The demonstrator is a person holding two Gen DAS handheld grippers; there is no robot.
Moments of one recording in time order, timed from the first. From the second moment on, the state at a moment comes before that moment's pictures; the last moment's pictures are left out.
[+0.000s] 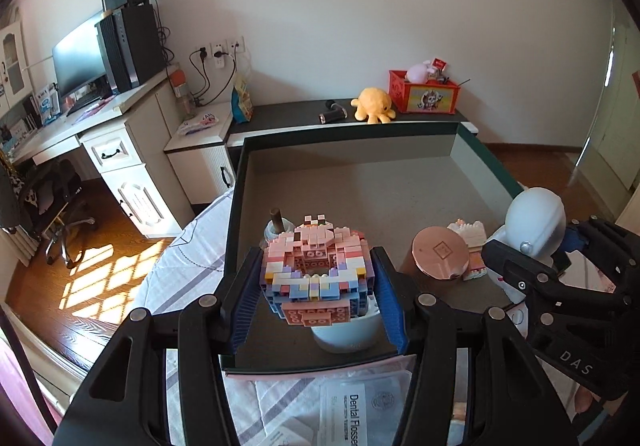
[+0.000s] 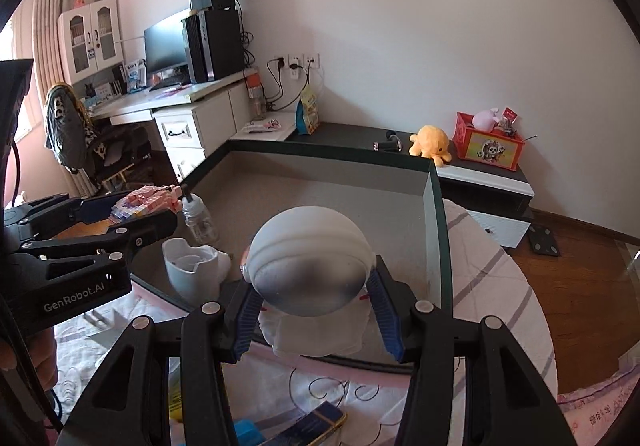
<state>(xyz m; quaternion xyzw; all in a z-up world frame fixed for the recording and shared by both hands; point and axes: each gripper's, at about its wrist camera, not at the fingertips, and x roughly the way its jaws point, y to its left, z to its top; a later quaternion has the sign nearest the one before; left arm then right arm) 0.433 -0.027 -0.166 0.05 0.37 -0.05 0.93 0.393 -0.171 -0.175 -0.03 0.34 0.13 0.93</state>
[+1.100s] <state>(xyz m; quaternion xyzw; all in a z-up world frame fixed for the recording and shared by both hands) 0.164 0.000 -0.071 0.02 0.17 0.00 0.98 0.157 -0.163 -0.074 0.01 0.18 0.11 0.98</state>
